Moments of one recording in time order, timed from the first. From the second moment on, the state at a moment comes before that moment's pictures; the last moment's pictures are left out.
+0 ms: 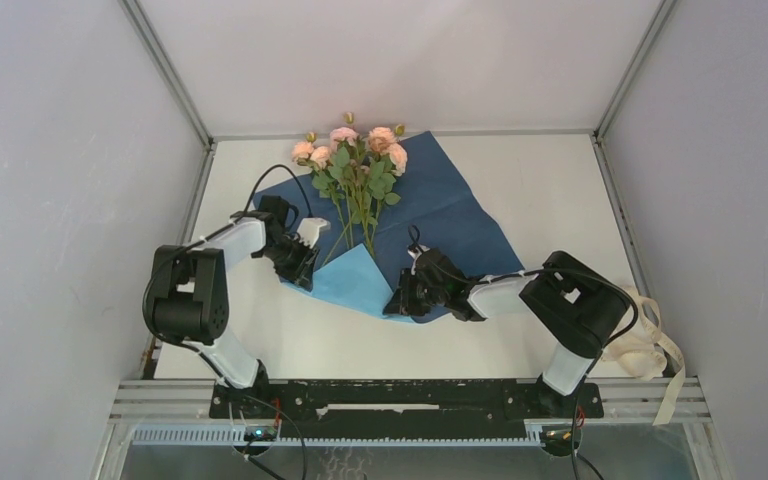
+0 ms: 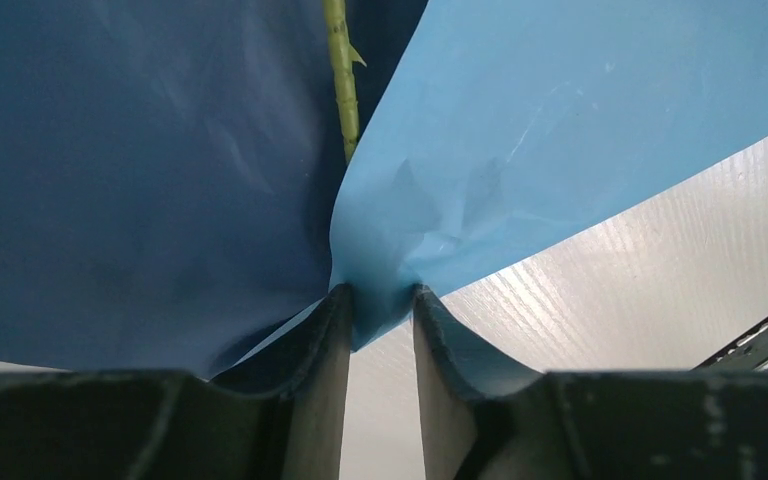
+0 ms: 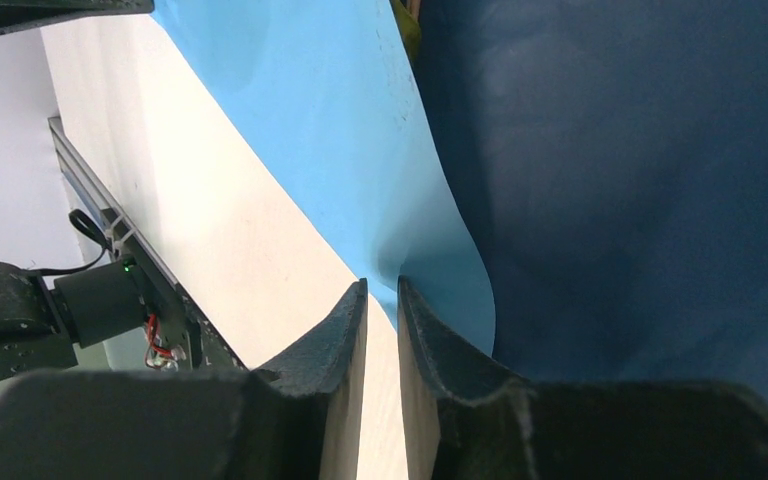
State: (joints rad) left arm -0.11 1.68 0.98 -0.72 0.40 0.46; right arm 0.83 1.72 0.65 0.33 -0.29 0.89
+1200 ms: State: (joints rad) left arm -0.17 1.57 0.99 -0.76 0.25 0.49; right arm 0.79 1.62 0.65 0.14 -0.26 0.76
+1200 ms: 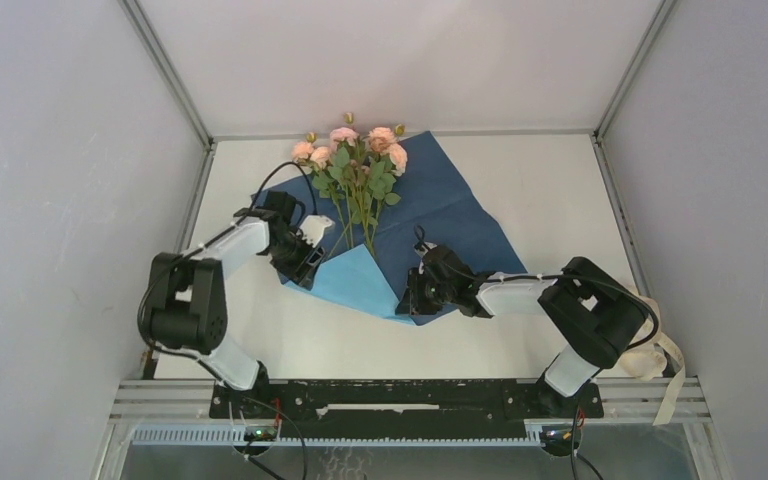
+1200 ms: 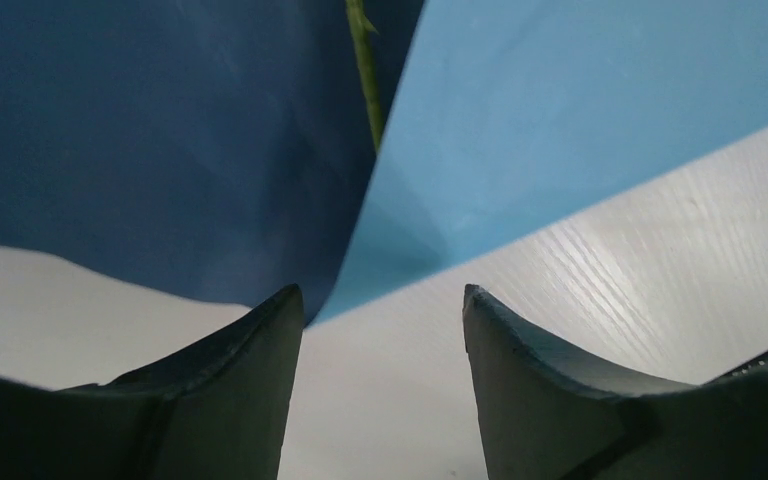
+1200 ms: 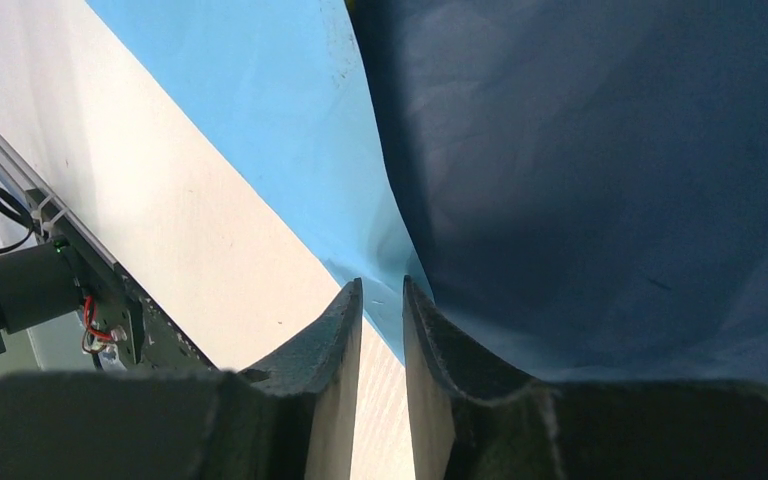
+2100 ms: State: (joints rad) left arm -0.19 1.66 0.95 -0.75 0.27 0.44; right arm 0.74 1.61 0.65 0.08 -0.41 0.62
